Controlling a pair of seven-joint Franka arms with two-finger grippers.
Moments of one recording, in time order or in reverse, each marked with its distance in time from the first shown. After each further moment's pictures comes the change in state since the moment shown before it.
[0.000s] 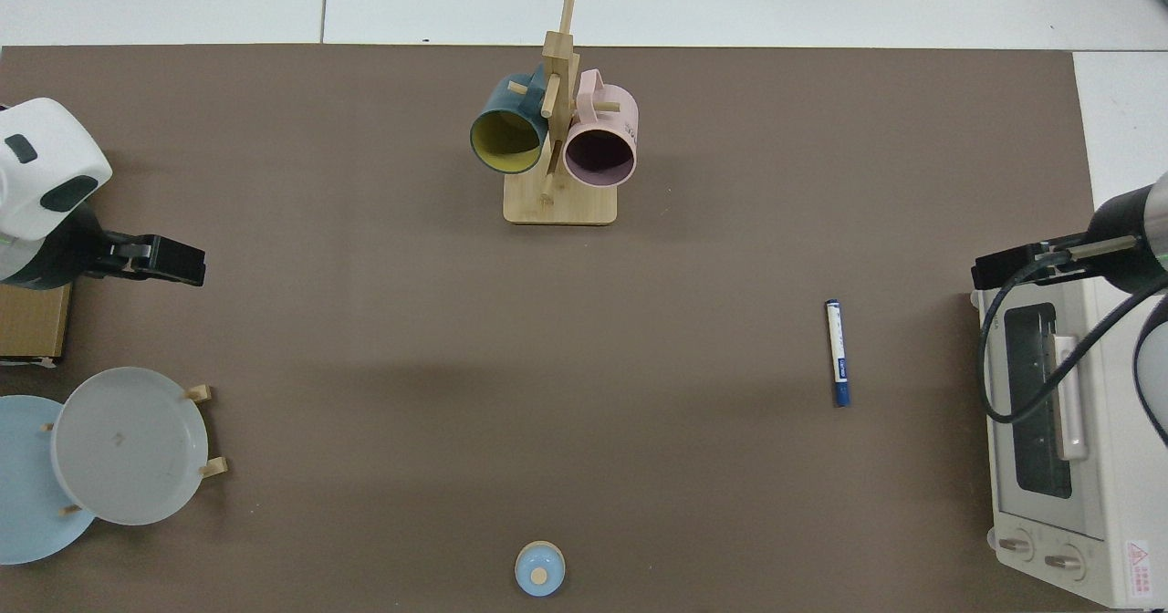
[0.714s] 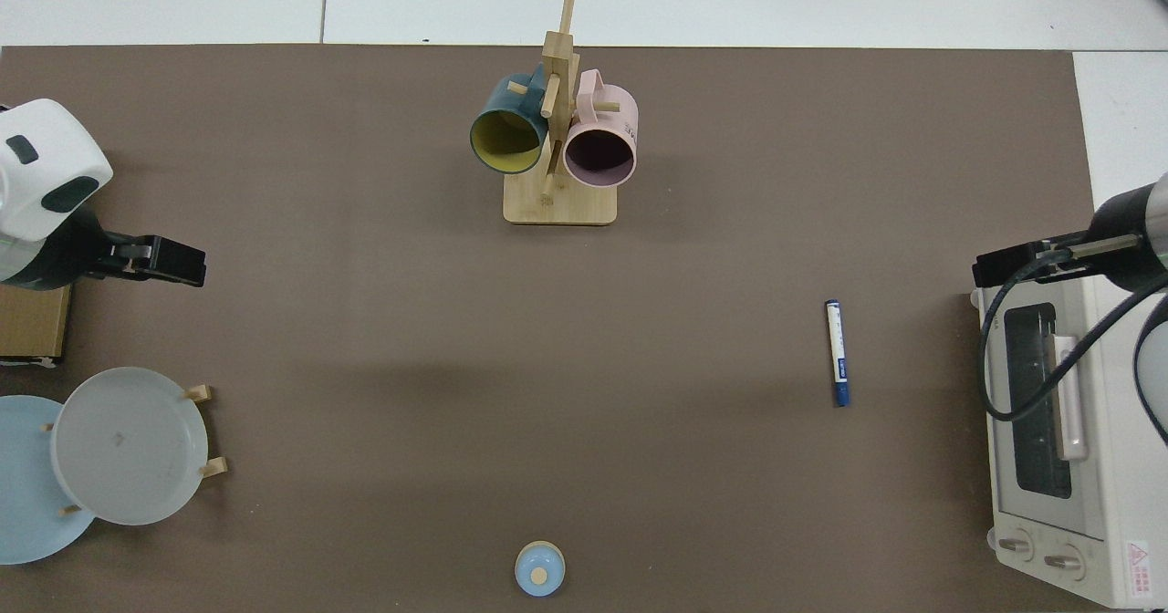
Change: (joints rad) left arm 0.000 0.000 0.000 -0.002 0.000 0.000 0.000; right arm 0.000 0.000 -0.002 -0.002 0.000 0.016 0.000
